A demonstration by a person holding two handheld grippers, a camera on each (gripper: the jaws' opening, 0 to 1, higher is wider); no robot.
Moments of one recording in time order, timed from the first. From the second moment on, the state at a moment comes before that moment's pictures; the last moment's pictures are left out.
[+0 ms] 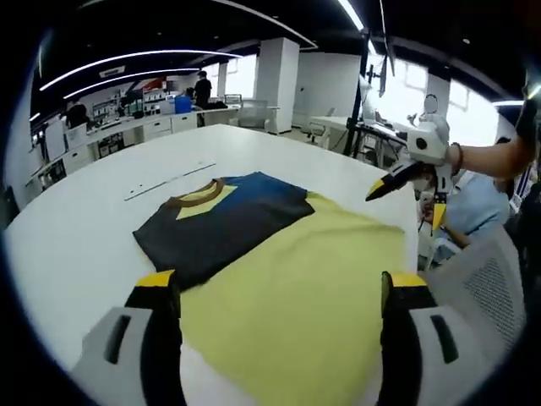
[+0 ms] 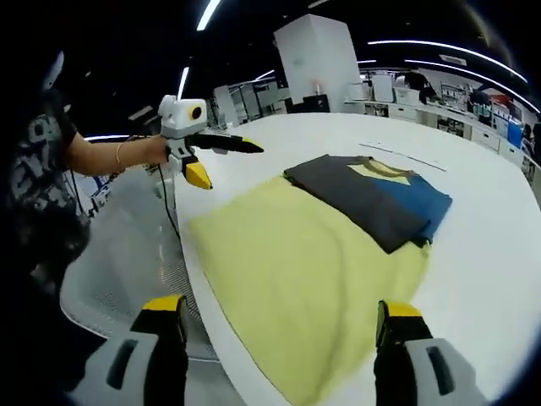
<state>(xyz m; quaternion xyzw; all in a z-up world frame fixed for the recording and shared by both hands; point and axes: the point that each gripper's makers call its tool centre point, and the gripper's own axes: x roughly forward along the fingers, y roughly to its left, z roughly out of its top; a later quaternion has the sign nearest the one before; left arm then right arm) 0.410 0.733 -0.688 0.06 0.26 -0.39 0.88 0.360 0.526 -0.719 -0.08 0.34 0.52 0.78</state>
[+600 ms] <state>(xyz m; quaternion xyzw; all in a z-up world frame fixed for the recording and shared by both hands) 0.341 0.746 -0.743 0.07 0.32 -0.41 0.85 0.348 0.506 -0.757 -0.13 0.35 0.51 0.78</state>
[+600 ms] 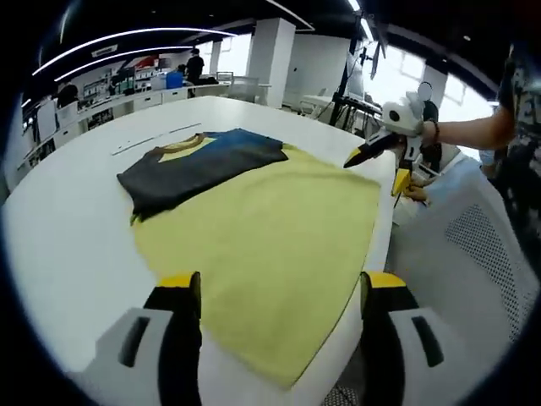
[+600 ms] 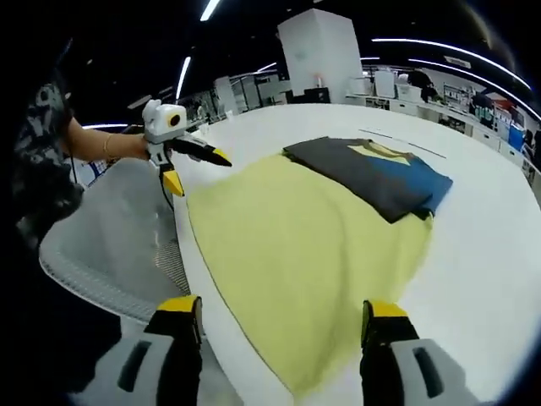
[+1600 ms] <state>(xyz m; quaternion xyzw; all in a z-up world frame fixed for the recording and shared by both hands) 0.317 0.760 -0.775 0.18 0.35 -0.42 0.82 0.346 0.488 -0.778 -0.25 0.35 0.51 0.74</state>
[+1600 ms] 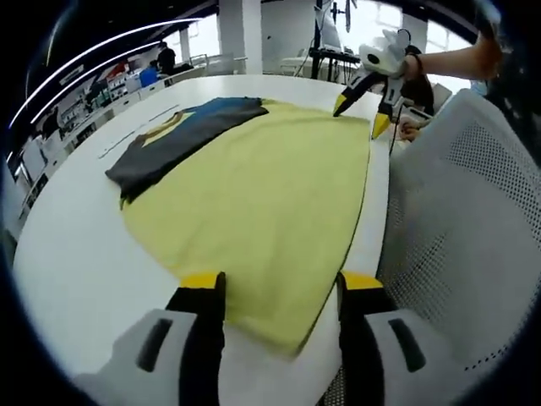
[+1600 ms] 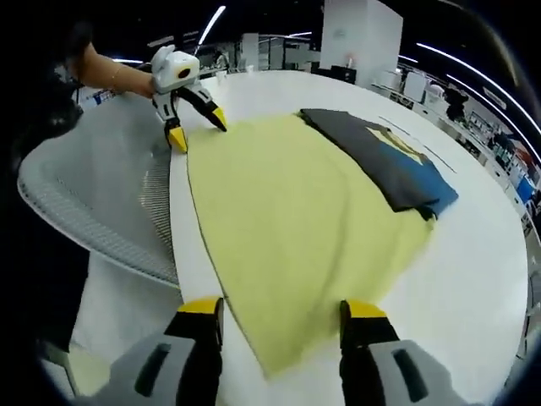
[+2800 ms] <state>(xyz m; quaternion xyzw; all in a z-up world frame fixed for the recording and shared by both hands) 0.317 0.766 -0.768 0.16 0.36 -0.42 0.82 0.341 0.491 -0.768 -0.21 0.37 0.51 0.75</state>
